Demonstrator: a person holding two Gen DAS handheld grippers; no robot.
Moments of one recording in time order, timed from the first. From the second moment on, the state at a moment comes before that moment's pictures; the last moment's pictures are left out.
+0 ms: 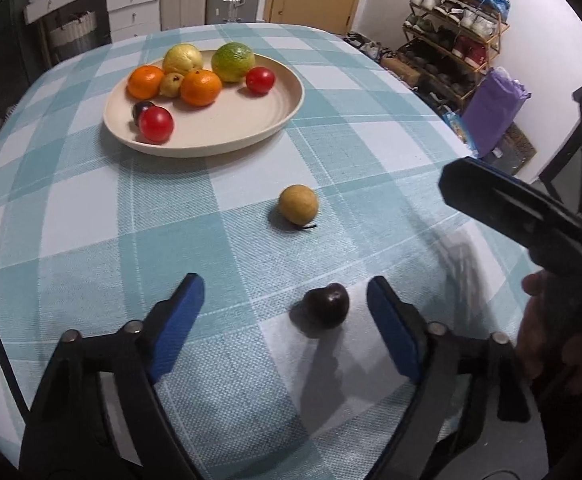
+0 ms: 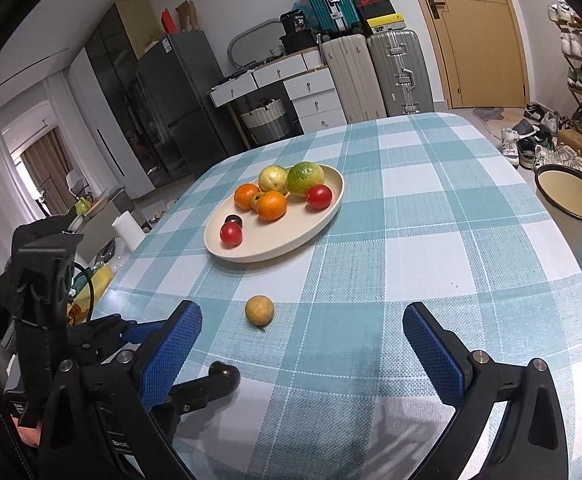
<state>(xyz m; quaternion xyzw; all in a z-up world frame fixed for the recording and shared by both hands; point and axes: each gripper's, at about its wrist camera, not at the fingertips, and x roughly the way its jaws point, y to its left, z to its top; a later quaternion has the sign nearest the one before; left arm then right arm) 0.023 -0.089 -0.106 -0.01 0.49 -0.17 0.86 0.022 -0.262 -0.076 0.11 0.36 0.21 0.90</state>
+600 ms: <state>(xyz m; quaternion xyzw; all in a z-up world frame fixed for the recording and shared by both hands) 0.025 -0.087 -0.109 -0.03 0.50 -0.25 0.83 0.032 -0.254 -0.084 0.10 0.38 0.22 0.89</state>
